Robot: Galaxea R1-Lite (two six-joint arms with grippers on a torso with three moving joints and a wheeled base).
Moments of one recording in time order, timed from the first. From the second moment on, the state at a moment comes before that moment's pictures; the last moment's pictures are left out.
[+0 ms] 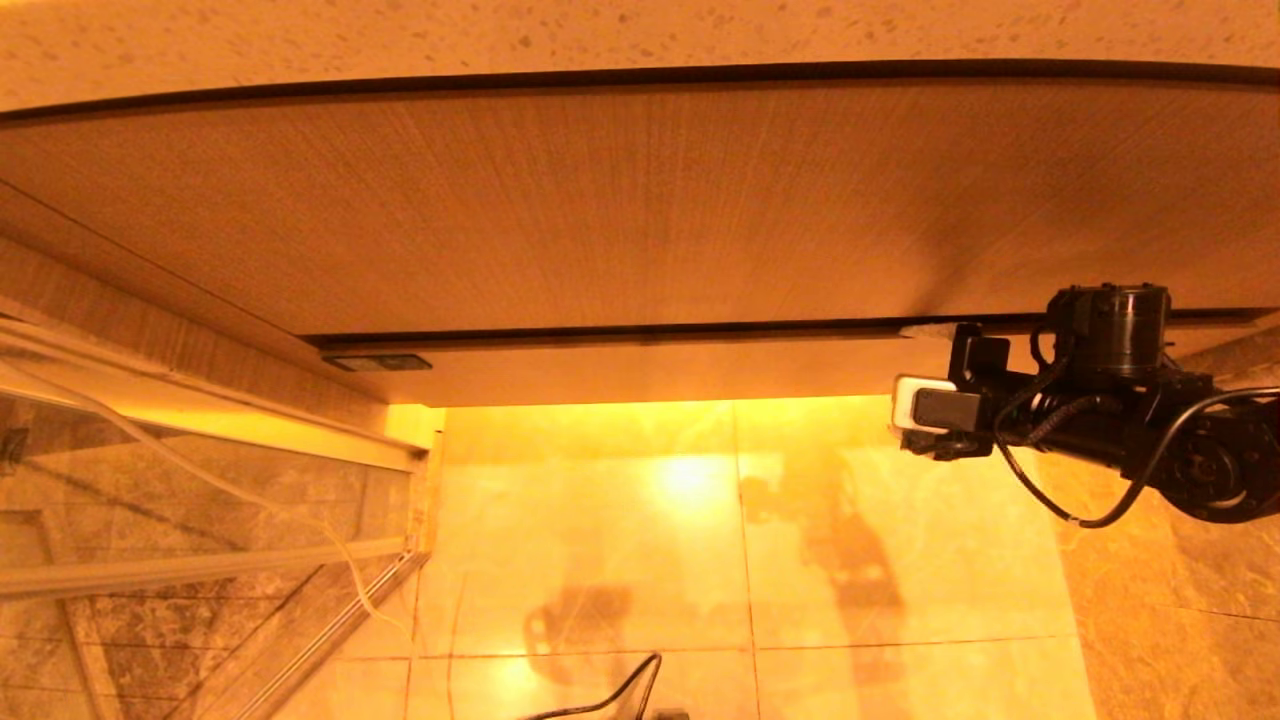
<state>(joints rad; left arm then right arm) 0.00 0.00 0.00 0.00 0.00 0.00 0.14 1.85 -0.89 -0.57 0.17 -1.45</state>
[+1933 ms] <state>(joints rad) 0.00 0.00 0.00 0.00 0.00 0.00 0.23 1.68 -0.70 -0.75 0.17 -1.48</state>
